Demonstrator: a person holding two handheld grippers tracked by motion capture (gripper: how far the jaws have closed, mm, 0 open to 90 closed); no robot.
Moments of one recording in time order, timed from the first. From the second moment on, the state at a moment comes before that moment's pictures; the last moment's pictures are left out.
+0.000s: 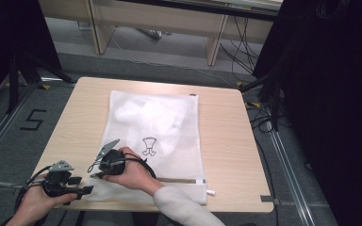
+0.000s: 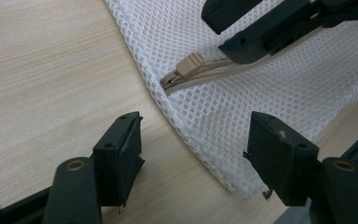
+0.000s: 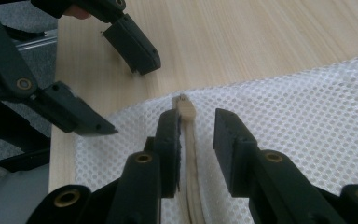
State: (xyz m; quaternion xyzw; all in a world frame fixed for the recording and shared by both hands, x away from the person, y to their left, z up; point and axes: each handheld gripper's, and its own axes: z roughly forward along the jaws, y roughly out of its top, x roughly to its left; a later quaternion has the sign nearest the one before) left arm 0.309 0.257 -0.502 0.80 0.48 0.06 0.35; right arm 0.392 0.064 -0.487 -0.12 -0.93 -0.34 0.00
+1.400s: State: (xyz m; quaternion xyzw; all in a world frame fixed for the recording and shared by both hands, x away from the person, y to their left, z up) left arm 0.316 0.255 -0.504 0.79 0.49 0.03 0.37; right arm 0.393 0.078 -0.473 -0.10 -0.94 -0.34 0.01
